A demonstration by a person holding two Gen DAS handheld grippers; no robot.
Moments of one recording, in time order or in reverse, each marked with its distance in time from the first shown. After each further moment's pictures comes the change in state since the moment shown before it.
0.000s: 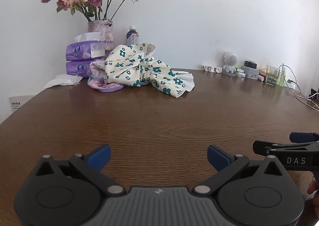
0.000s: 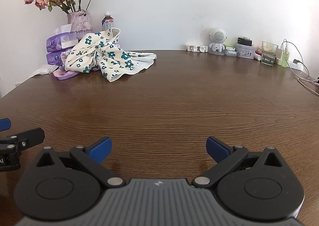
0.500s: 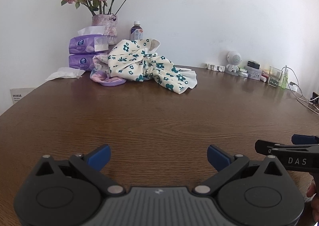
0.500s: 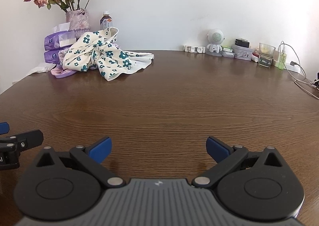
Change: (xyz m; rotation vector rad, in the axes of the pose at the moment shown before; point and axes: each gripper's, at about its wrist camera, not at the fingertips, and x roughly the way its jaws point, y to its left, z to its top) left arm 0.001 0.003 0.000 -0.063 0.048 -0.003; right arm -0.001 0.004 -0.002 -0.027 -0.004 -0.035
